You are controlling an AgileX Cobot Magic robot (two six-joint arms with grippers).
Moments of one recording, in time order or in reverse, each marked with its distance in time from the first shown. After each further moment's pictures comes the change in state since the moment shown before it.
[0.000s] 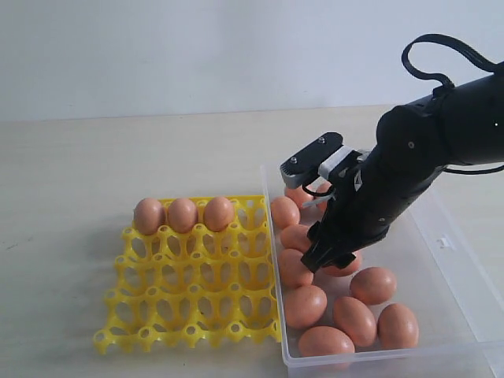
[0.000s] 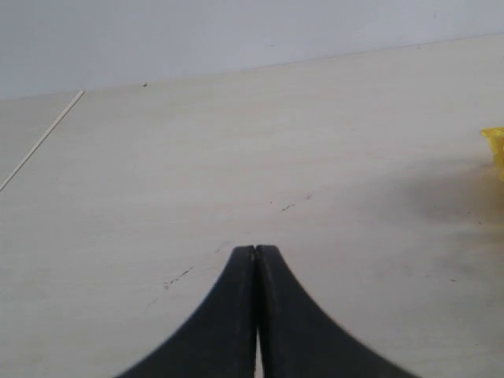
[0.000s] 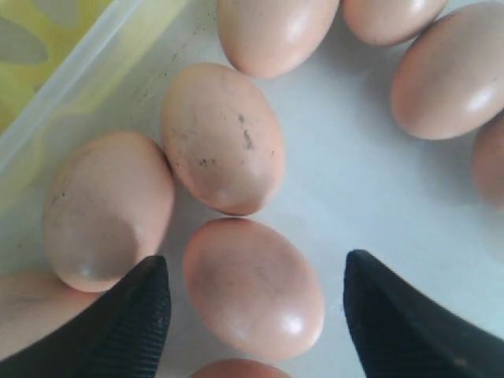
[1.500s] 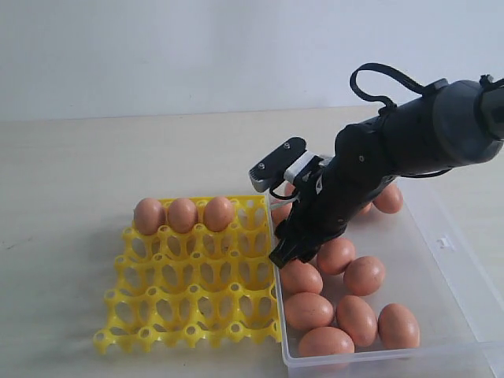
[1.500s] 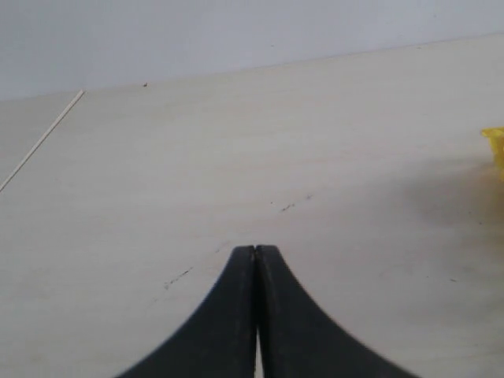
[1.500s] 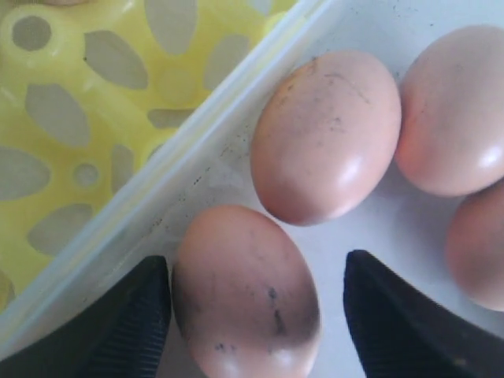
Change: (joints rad) left arm 0.000 0.000 0.000 0.000 0.000 0.000; right arm 0.034 0.165 -0.097 0.037 -0.139 -0.063
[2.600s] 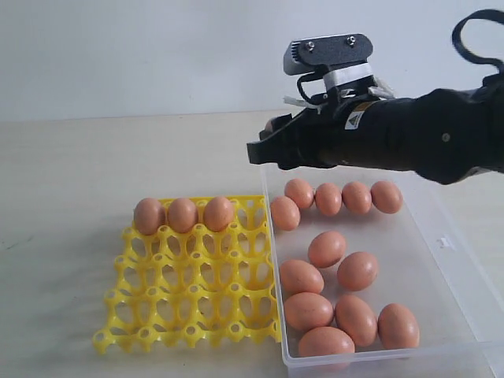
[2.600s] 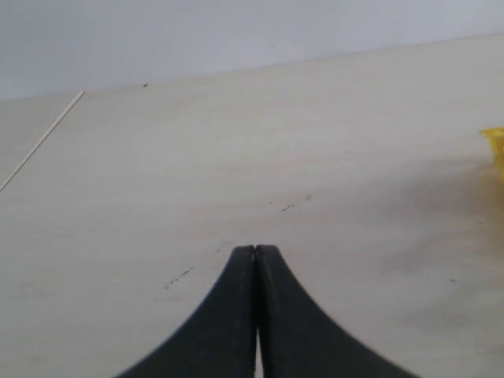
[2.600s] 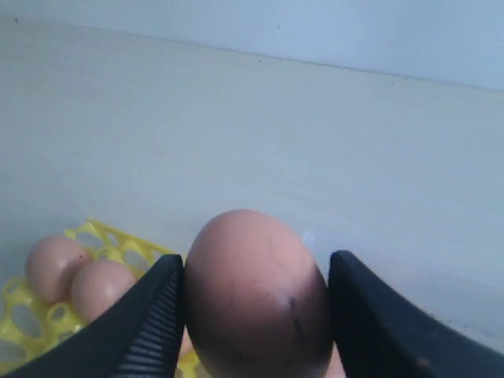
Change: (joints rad) left arm 0.000 0.000 0.000 0.000 0.000 0.000; right arm 0.043 -0.315 0.184 0.210 -0.506 0.213
